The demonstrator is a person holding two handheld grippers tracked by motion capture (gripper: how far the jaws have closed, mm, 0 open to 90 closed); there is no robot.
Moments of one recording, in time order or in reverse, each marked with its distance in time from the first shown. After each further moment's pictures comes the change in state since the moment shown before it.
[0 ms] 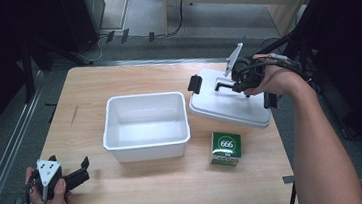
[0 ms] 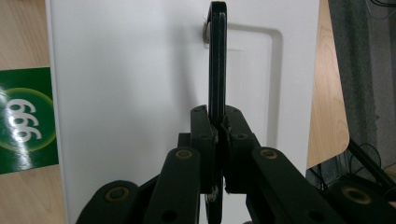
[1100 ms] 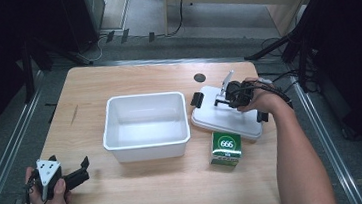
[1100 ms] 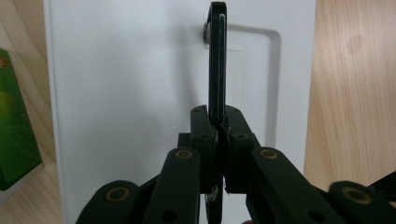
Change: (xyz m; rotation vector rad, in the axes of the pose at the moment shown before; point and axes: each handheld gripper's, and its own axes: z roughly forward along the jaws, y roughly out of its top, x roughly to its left) left arm 0.000 0.000 0.000 0.003 0.000 -0.003; right arm 0.010 -0.024 0.104 0.055 0.004 0.051
